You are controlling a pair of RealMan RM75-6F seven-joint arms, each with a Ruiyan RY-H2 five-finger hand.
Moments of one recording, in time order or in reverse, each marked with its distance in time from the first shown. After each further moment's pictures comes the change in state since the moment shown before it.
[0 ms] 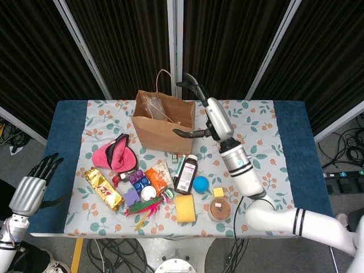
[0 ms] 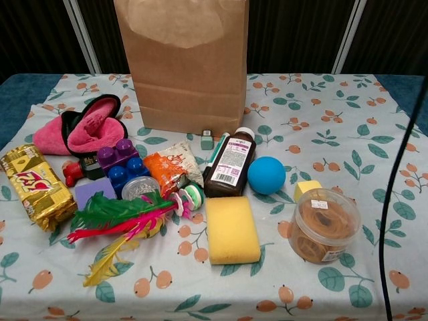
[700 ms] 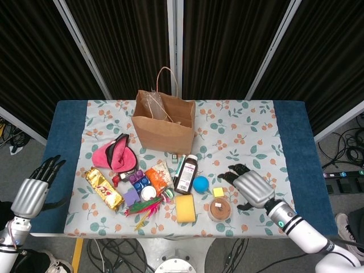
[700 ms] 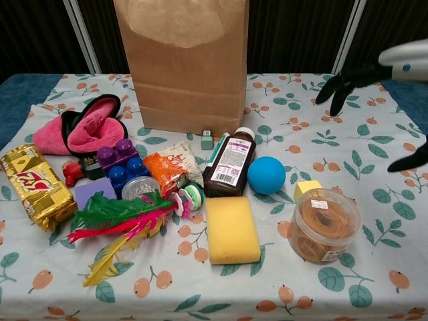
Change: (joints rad) left arm 0.013 0.006 0.007 -0.042 0.012 0.023 0.048; right arm -0.230 0.474 -0.530 -0.328 -0.184 -0.242 -0.566
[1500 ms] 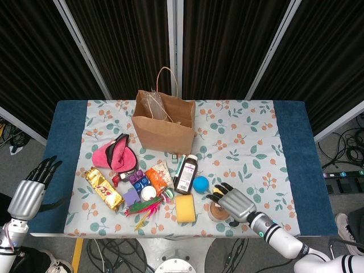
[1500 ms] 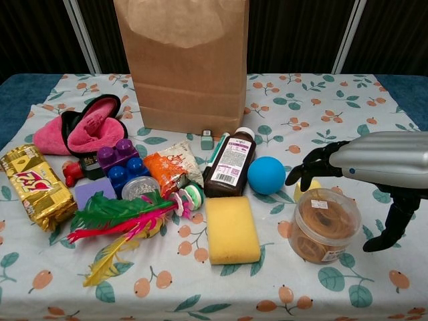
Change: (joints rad) left arm 0.016 -0.013 -0.002 0.033 0.001 0.024 -0.019; right arm 0.059 -0.232 -0.106 0.088 0.149 -0.037 -0.244
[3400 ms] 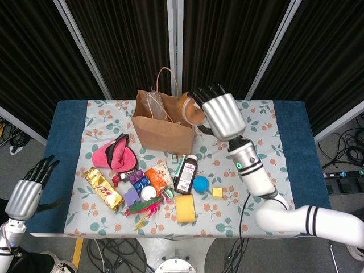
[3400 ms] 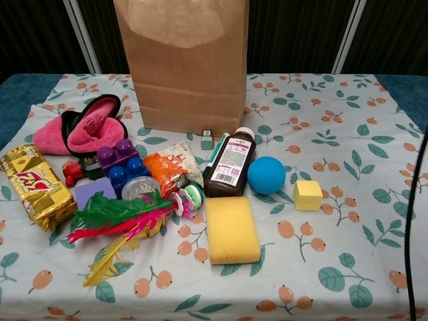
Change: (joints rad) left arm 0.004 0.013 -0.003 0.003 -0.003 -0.001 -0.036; right arm 0.310 -0.116 0.502 0.228 0.193 0.365 -0.079
